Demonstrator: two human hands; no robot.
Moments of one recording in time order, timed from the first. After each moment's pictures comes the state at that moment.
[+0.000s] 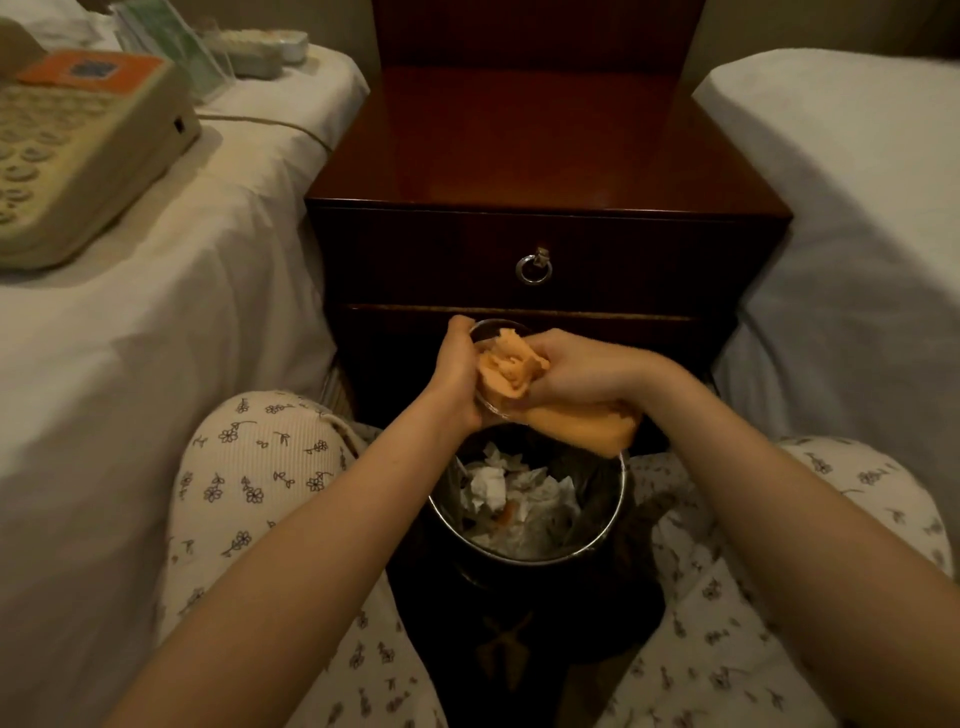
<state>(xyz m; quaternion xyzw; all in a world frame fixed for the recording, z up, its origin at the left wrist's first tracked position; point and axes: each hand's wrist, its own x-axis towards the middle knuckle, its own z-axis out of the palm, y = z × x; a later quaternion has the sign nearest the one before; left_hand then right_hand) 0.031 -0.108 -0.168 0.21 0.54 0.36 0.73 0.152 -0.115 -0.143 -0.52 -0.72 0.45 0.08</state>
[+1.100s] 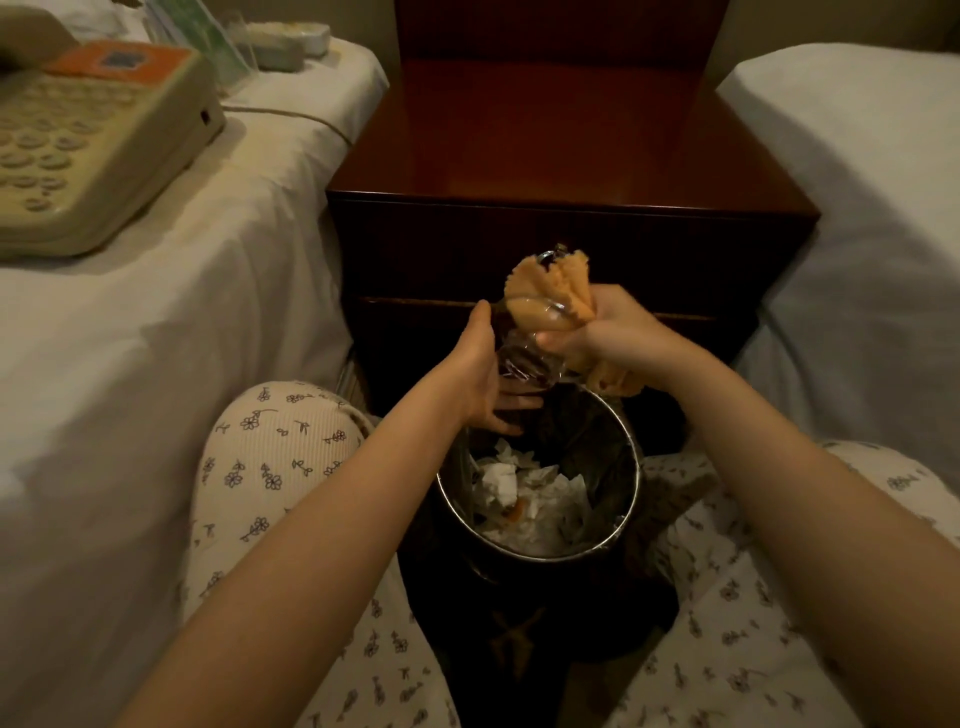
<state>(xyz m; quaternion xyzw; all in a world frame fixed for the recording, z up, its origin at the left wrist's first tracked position) 0.021 -0.102 -0.169 0.29 0.56 0.25 0.74 0.161 -0.108 -0.140 -0.55 -0.64 0.44 0.29</state>
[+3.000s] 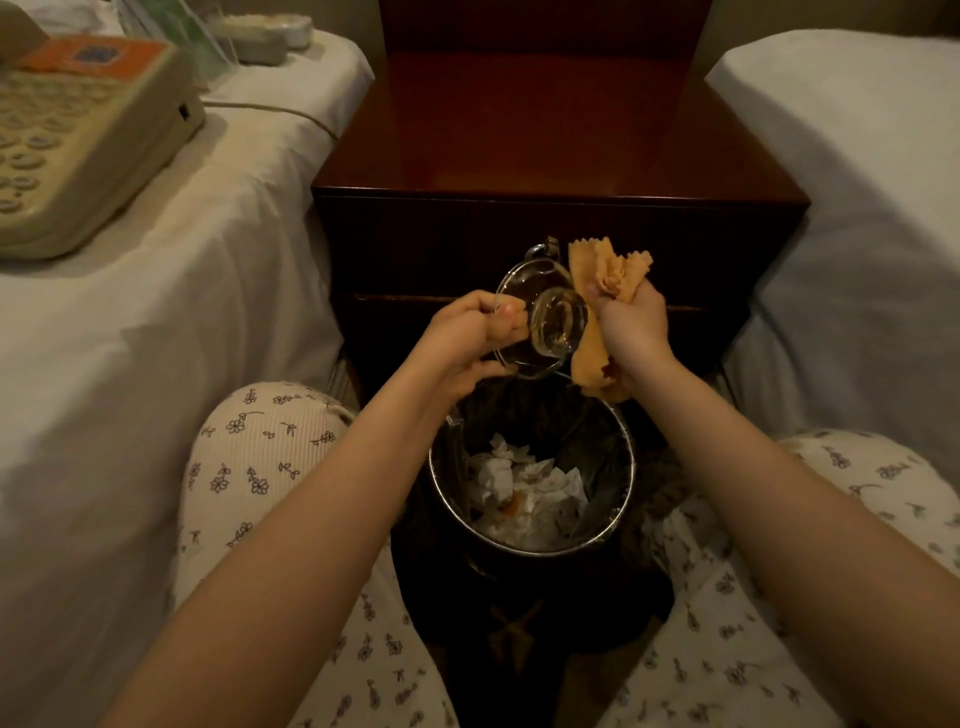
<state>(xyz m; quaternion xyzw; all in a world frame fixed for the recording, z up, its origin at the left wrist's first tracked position) 0.014 -0.107 -0.150 0.41 0.49 0.39 0.66 0.164 -0.096 -0.167 -0.68 -0.38 0.37 0.50</state>
